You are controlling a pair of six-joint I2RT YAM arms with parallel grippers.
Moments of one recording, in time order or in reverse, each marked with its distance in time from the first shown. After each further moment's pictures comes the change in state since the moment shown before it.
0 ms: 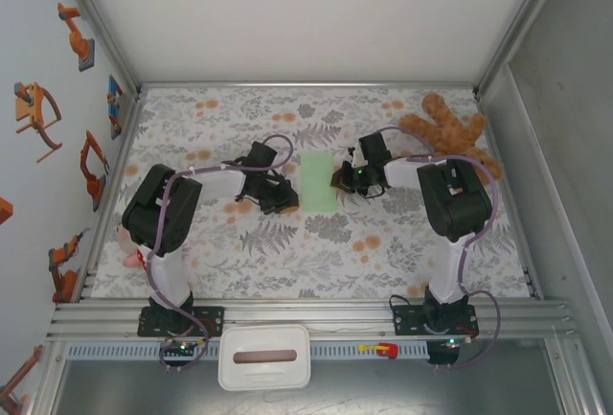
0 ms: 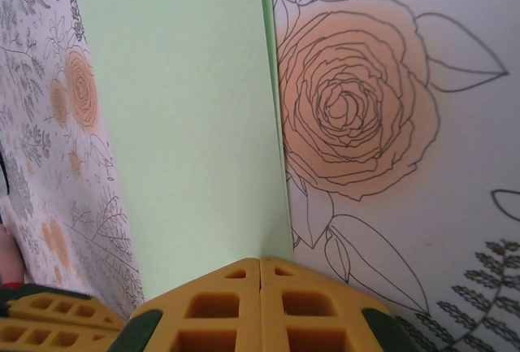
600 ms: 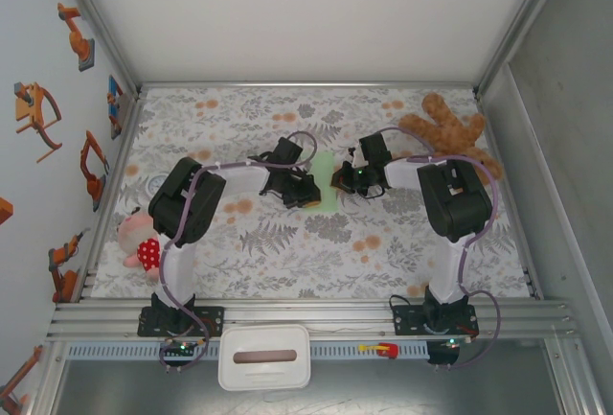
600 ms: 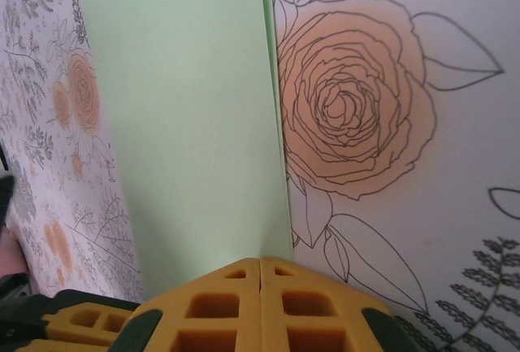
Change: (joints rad) left arm -0.100 0.169 0.163 0.066 -0.018 -0.087; right arm -0.001 -0.003 -0.011 0.016 0.000 0.010
